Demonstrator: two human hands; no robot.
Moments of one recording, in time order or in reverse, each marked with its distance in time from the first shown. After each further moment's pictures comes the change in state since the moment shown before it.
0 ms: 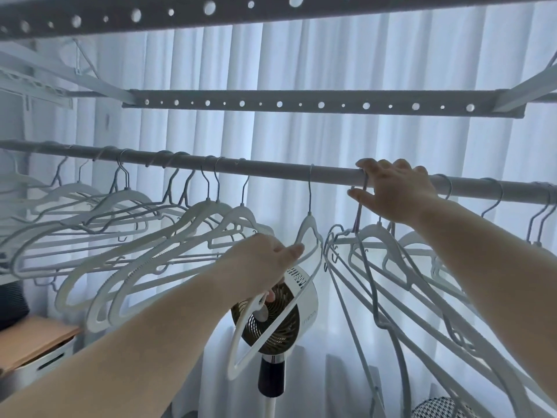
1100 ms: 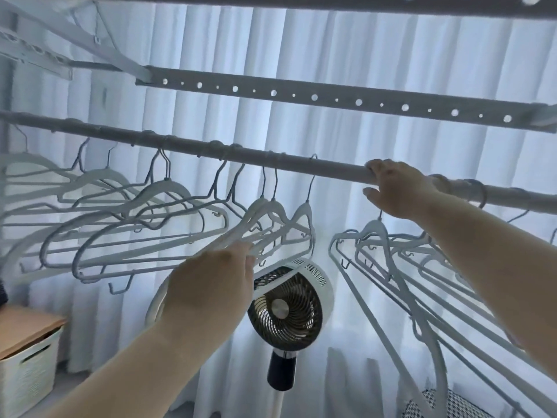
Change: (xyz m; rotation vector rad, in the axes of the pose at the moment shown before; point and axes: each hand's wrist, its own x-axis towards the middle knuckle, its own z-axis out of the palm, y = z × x) left_hand -0.027 -0.118 -0.057 0.352 0.511 0.089; right_hand 0.029 -0.099 -0.001 -0.016 -0.093 0.049
